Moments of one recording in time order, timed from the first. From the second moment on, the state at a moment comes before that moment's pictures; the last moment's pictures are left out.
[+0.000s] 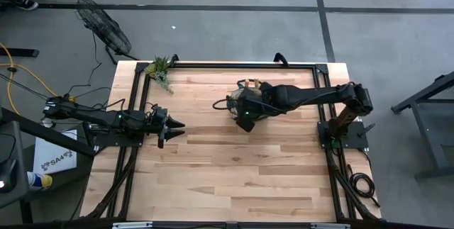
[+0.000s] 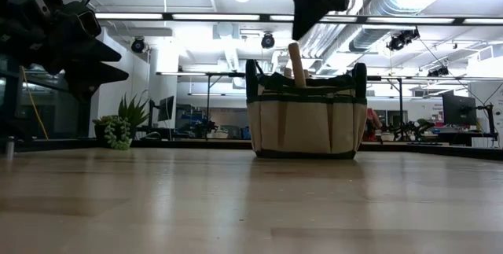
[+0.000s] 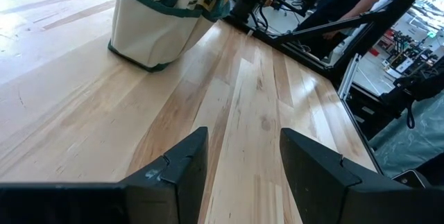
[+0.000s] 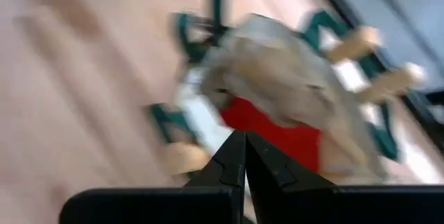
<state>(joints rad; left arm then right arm) -0.17 0.32 0.03 0.10 -0.19 -0.55 0.04 1.72 1.63 -1.10 0.42 0.56</state>
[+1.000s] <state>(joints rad) -0.17 0.32 0.03 0.10 -0.19 -0.55 0.03 1.71 1.64 -1.05 0.23 0.40</state>
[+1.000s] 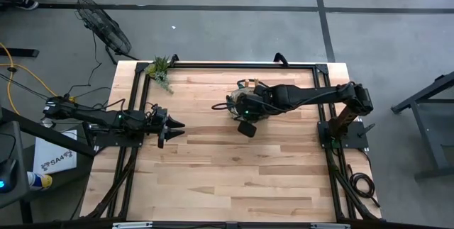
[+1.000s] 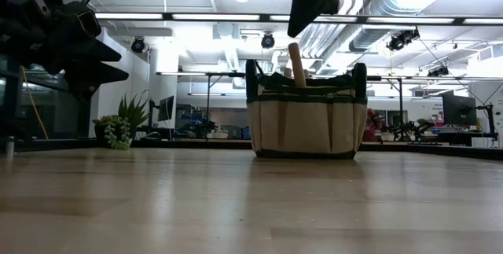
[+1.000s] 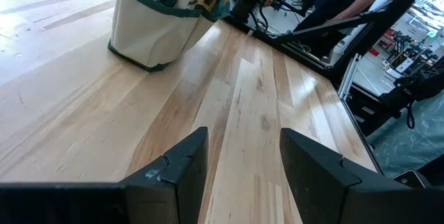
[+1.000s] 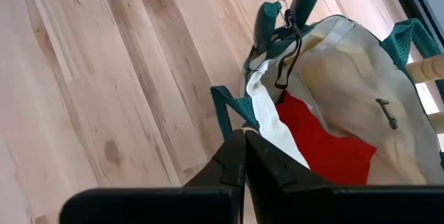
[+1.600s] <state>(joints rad) -0.17 0.32 0.03 0.10 -0.19 -0.55 0.03 1.71 1.55 -1.00 0.25 0.45</state>
